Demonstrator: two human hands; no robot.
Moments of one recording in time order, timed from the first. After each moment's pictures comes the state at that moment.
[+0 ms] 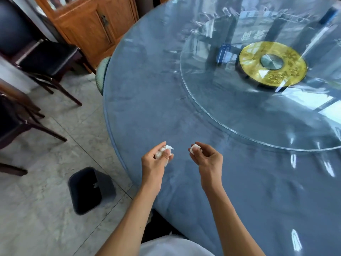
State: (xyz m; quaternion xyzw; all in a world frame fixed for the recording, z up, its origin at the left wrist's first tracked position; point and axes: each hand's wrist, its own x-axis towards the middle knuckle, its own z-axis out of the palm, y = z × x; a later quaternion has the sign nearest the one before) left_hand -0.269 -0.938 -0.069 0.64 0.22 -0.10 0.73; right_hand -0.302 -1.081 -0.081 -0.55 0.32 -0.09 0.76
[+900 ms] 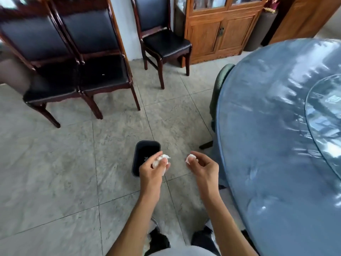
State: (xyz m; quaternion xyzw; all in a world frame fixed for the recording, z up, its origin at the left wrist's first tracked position) left_hand -0.377 -0.589 -0.067 0.53 0.37 0.13 0.75; right_hand -0.335 -0.728 -0.053 -0.68 0.08 0.11 0.71
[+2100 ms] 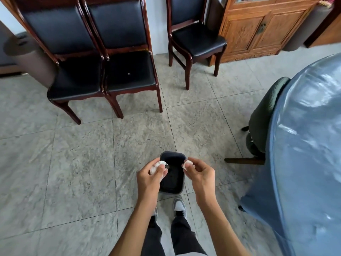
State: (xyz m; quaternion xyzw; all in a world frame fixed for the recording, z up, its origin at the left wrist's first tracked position) left_hand -0.309 -0.387 -0.095 0.52 0.44 0.15 0.72; right_hand -0.245 -0.520 -0.108 -0.69 0.08 0.20 0.69
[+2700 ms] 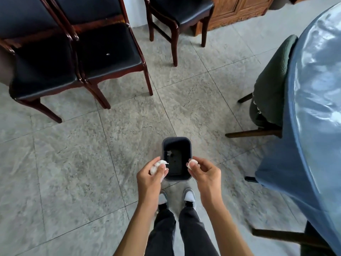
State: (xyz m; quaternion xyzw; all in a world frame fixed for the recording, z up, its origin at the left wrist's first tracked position) left_hand -0.333 -0.304 -0.170 0.55 0.43 0.05 0.72; right_hand -0.288 -0.455 -0.173 -0.68 0.21 0.17 0.69
